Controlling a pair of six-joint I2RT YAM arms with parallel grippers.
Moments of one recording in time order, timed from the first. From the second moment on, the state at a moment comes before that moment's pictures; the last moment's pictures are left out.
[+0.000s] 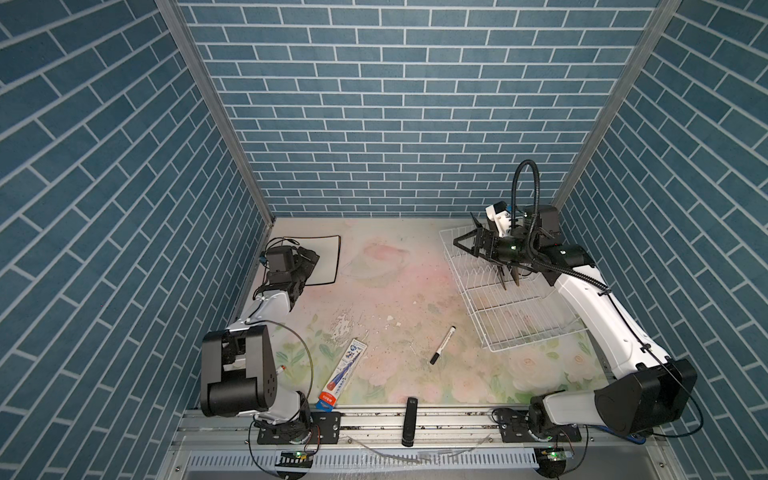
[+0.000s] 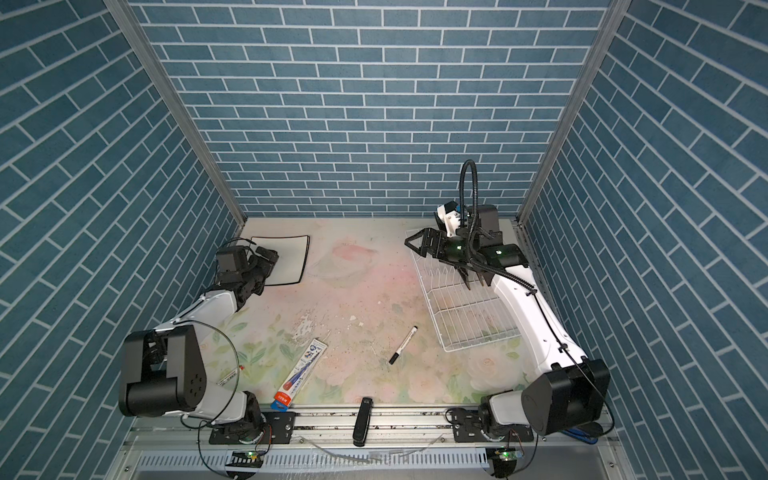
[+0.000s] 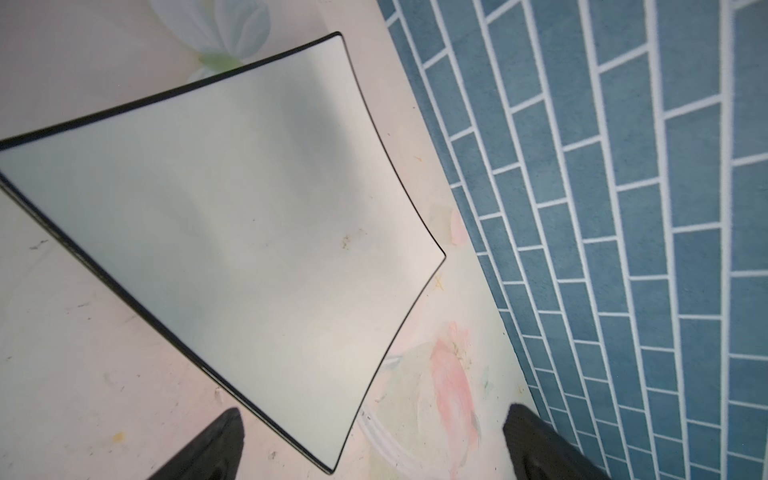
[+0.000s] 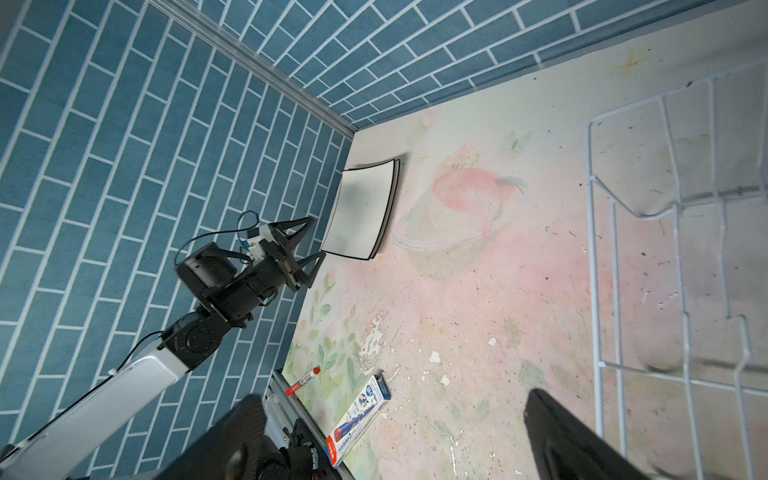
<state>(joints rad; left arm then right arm) 0.11 1.45 0.83 0.04 0.13 -0.97 0.29 1.36 1.38 -0.63 -0.65 0.48</state>
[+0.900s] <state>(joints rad) -0.30 1.15 0.71 0.09 0.10 -0.78 0.31 1.32 1.54 -1.18 0.06 0.25</state>
